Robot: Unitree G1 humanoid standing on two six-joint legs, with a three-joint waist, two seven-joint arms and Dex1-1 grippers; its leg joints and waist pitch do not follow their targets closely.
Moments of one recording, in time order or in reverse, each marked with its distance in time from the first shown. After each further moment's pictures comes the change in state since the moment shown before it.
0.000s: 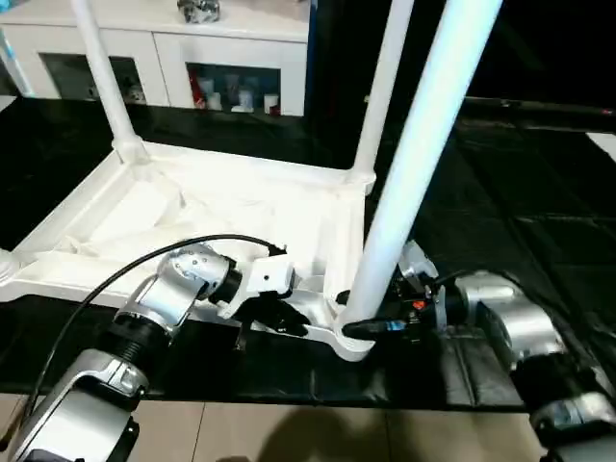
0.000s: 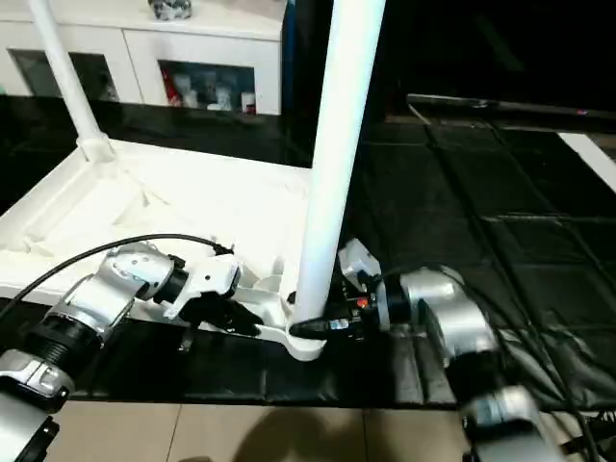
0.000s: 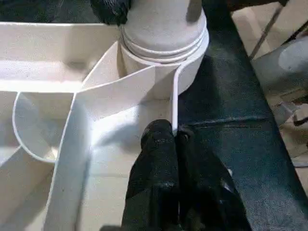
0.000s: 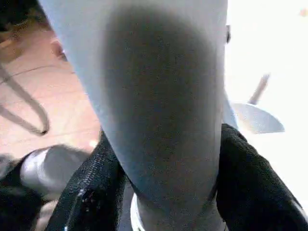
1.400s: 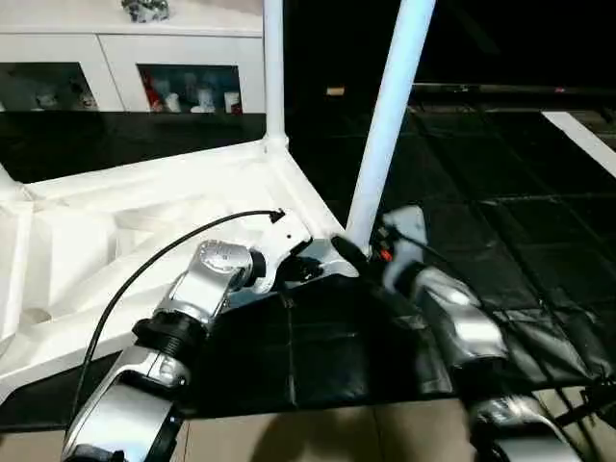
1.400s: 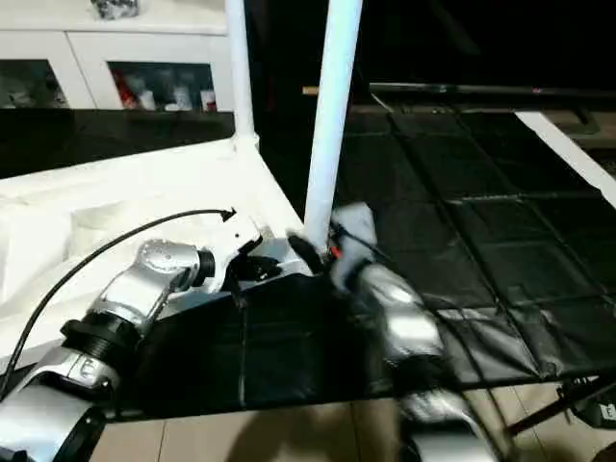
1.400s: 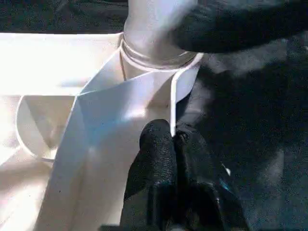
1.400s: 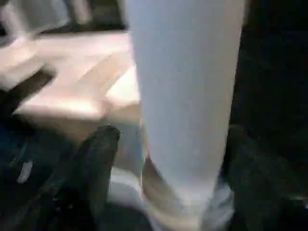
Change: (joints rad) left arm -0.034 -0.164 0.132 0.044 0.026 0.237 0.462; right arm 0.016 0.166 -0.179 0.067 -0.074 -0.102 -0.626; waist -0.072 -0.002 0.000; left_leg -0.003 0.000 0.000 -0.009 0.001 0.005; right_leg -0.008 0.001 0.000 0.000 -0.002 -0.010
